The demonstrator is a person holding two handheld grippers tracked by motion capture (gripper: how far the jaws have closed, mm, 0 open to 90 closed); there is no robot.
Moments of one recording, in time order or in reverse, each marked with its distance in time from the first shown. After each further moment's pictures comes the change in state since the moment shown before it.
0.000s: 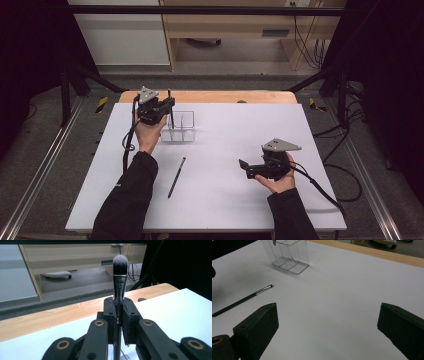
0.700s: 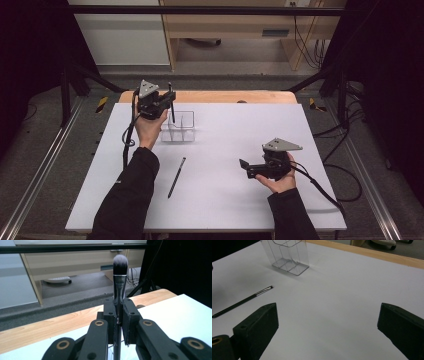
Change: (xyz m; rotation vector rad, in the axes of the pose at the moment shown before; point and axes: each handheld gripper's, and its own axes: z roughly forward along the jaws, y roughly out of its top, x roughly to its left) left arm -0.006 0.021 -0.004 -0.027 -0.001 0.018; right arm -0.001 0.001 -0.002 -0.007 0.002 0.006
